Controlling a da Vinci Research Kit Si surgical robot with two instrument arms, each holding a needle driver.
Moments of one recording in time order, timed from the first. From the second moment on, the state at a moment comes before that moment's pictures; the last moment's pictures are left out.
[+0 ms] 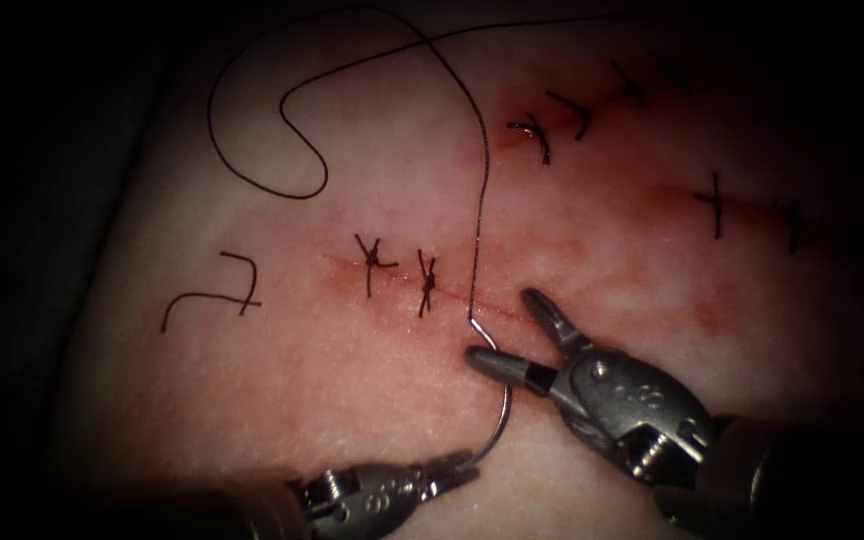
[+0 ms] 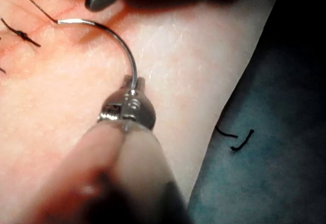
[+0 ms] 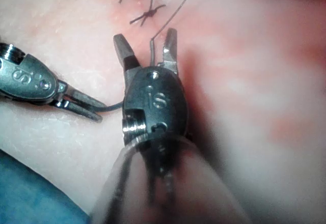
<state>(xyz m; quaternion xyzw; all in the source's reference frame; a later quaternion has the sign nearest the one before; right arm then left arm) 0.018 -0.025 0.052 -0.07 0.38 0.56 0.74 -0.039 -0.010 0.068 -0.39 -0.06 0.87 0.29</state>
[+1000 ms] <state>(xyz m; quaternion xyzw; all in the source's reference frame) 0.021 -0.024 0.050 -0.02 0.28 0.65 0.71 -0.038 -0.006 0.065 -0.18 0.27 0.92 0.23</state>
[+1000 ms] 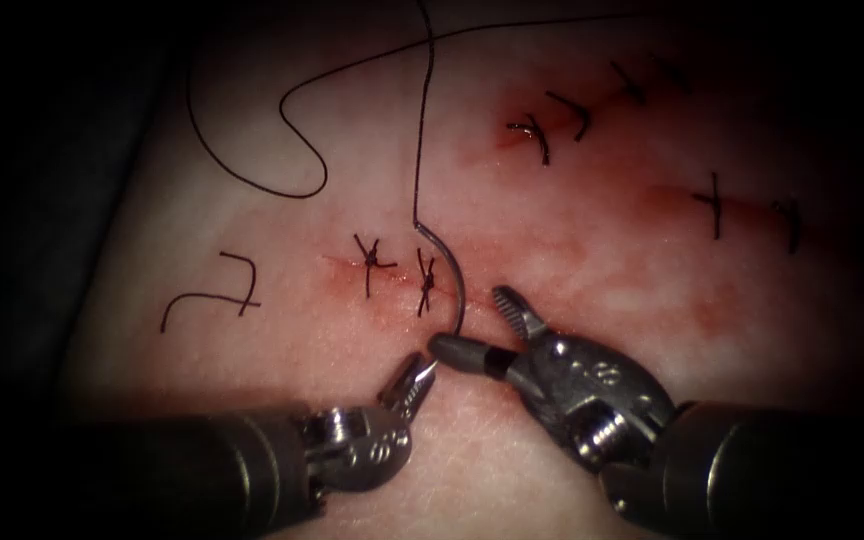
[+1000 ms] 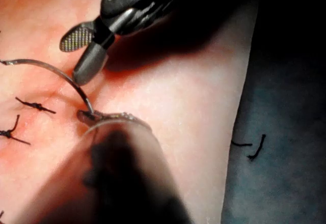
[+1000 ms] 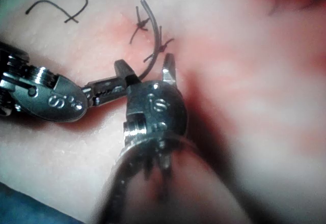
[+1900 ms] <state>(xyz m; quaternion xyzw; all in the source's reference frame) 0.024 -0.021 0.052 -0.04 0.25 0.65 0.71 -0.038 -0.007 0.064 -0.16 0.30 0.92 0.19</state>
